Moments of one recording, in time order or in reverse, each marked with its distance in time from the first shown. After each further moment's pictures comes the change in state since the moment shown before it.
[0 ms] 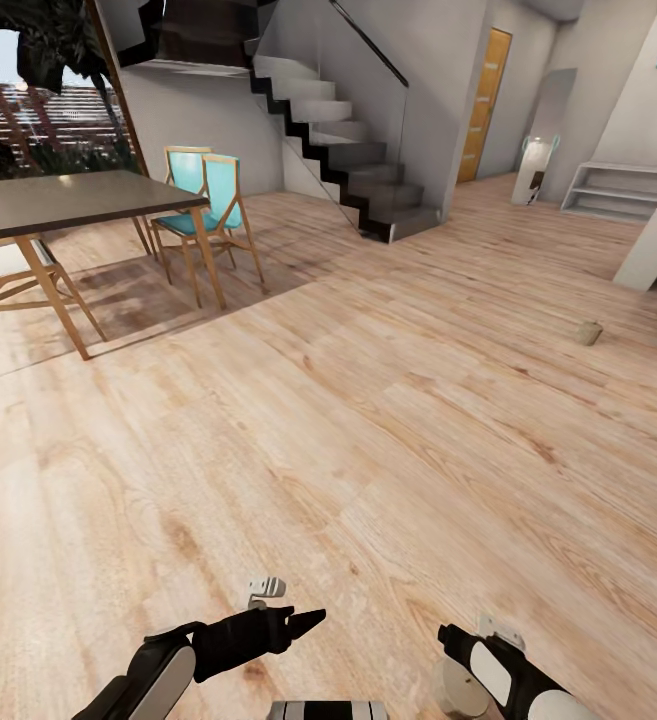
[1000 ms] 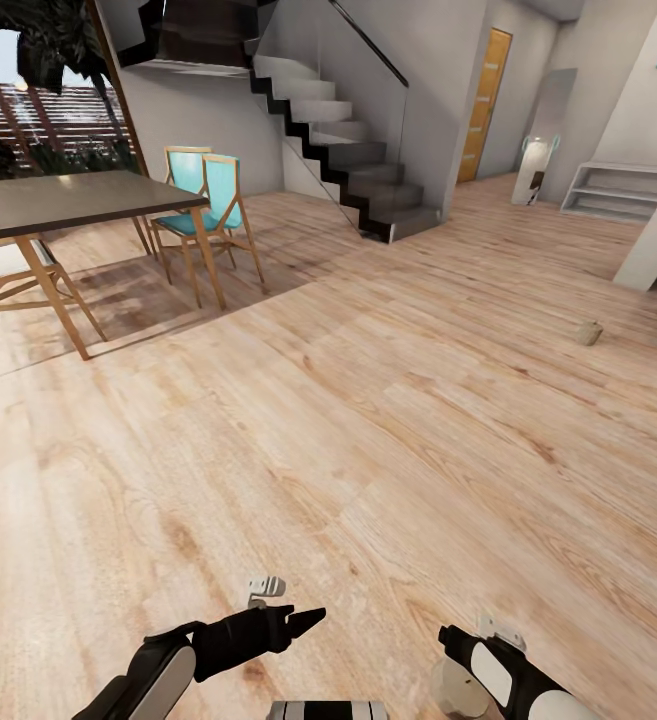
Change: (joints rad) left arm 0.000 0.000 0.000 -0.001 0.001 -0.007 0.002; right arm 0.000 -0.002 0.001 0.005 -0.001 0.000 0.000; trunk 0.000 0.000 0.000
